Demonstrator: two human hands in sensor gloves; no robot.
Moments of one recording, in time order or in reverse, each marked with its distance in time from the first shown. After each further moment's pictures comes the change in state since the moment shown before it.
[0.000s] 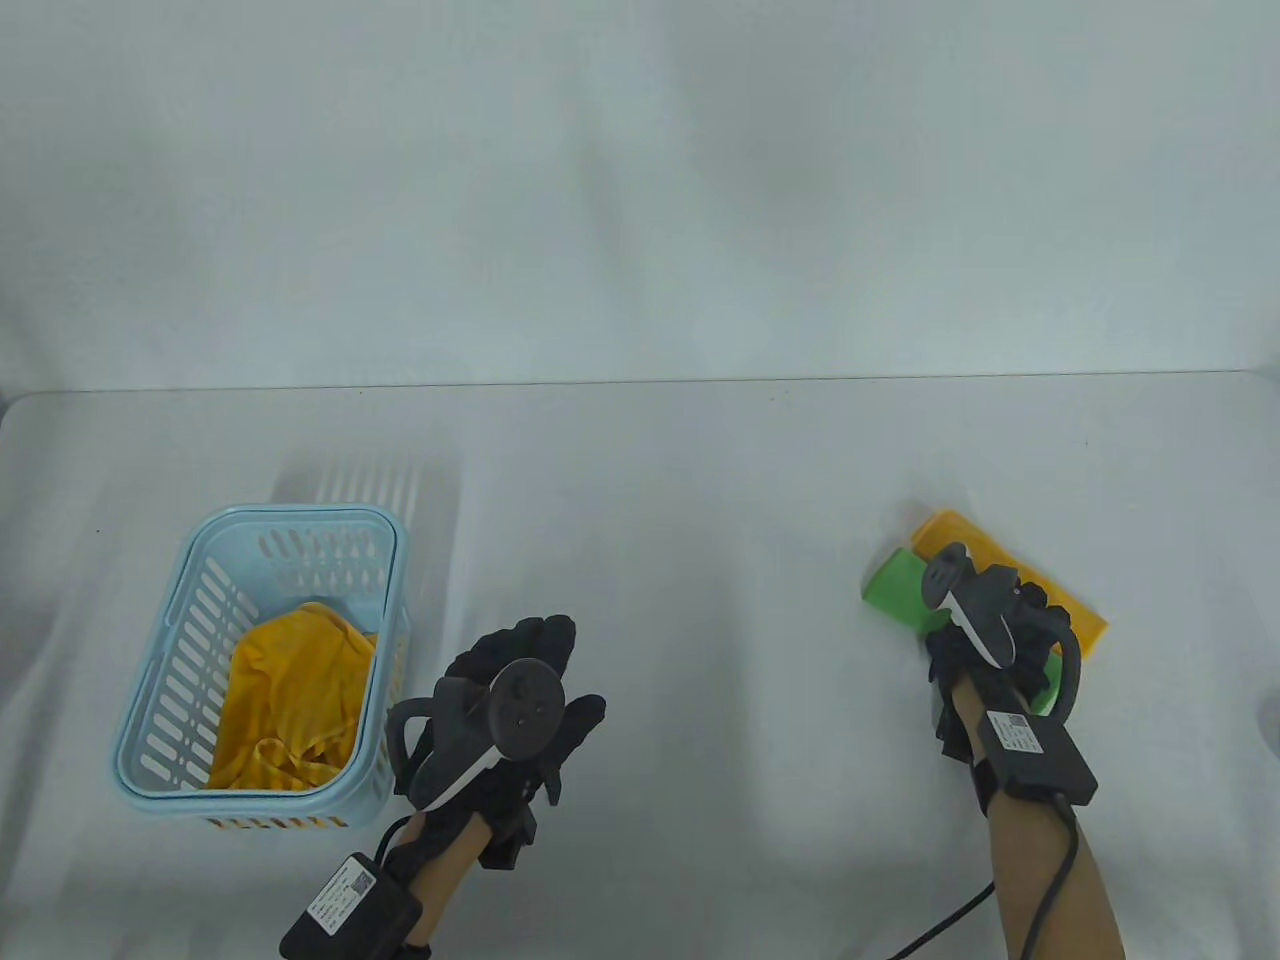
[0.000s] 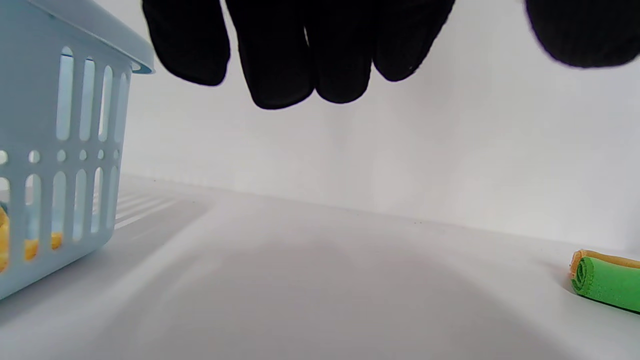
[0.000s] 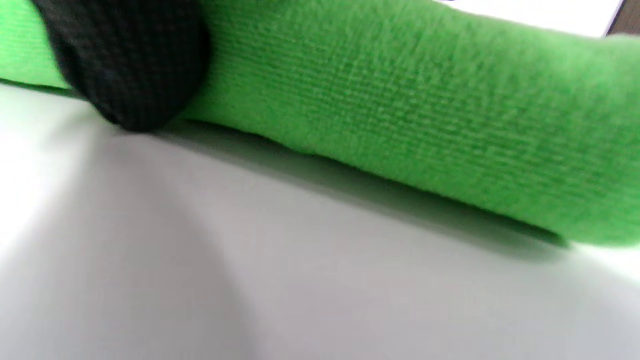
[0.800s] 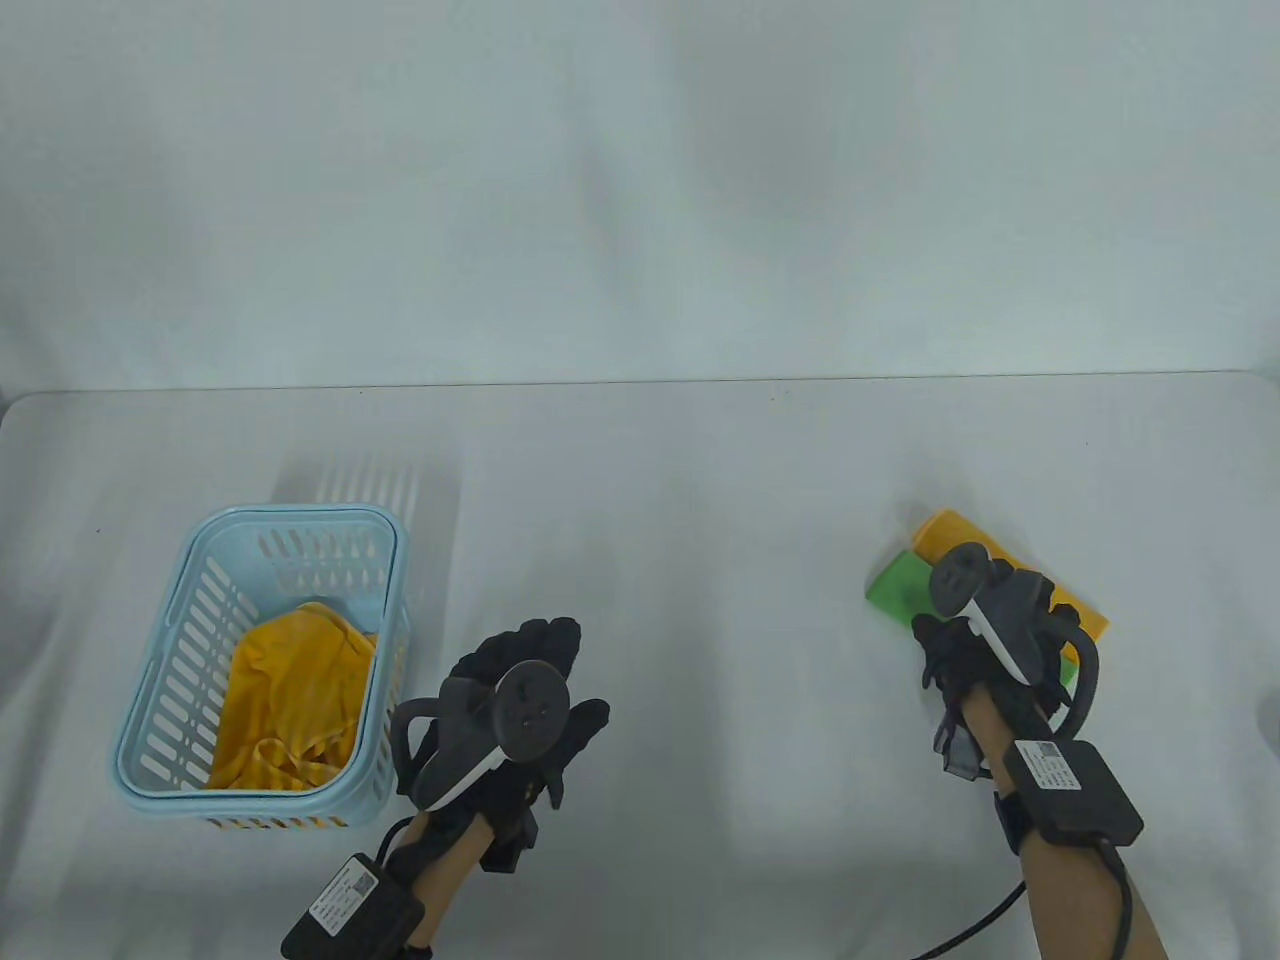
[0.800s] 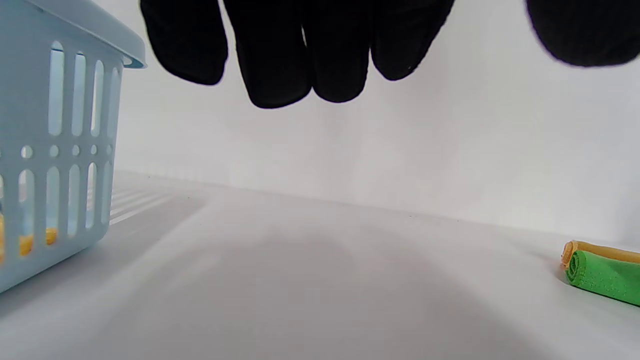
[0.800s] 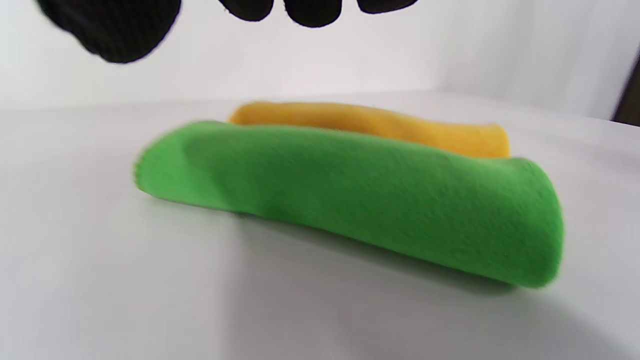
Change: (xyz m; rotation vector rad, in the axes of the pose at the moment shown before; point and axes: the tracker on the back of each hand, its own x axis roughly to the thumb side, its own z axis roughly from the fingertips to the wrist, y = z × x) left_hand 0.002 -0.002 0.000 -0.019 -0.015 -0.004; right_hand -0.007 -0.056 0.049 0.010 -0.139 -0.166
